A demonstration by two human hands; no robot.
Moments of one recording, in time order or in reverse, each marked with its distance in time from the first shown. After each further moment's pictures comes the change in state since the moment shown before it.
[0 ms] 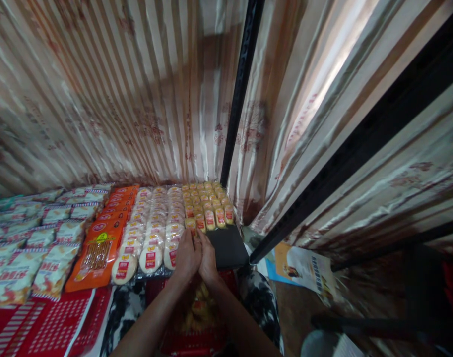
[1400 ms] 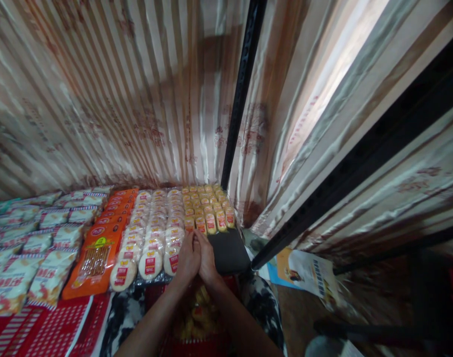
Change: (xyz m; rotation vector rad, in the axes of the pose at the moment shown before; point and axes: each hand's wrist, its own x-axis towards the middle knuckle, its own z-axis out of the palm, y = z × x) left_hand 0.008 0.005 -0.002 -0.266 -0.020 -0.013; right_hand 0.018 0.010 0.004 -0.084 -0.012 -0.099
